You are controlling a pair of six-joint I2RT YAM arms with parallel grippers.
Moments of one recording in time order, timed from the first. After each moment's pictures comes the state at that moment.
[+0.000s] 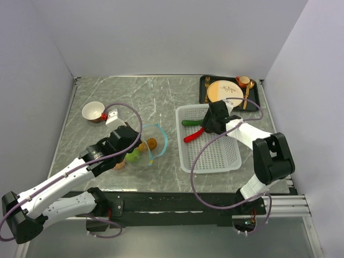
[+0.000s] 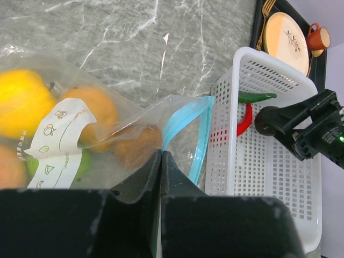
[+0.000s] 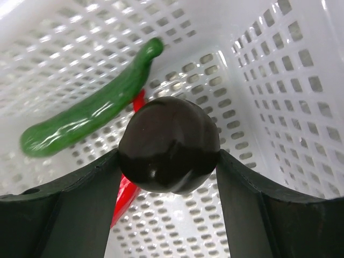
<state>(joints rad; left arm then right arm) -0.82 0.91 0.83 -0.48 -0.58 -0.99 0.32 1.62 0.97 -0.28 0.24 0.70</state>
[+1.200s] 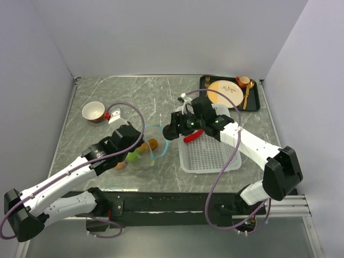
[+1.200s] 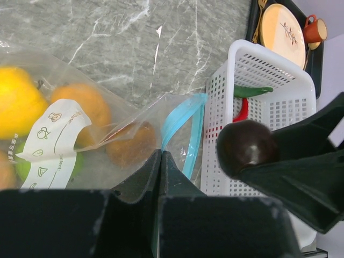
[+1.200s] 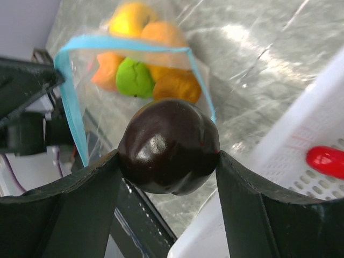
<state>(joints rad) -0.82 0.94 0.83 -0.45 -0.55 -0.99 0.61 1.45 1.11 -0.30 -0.45 0.39</state>
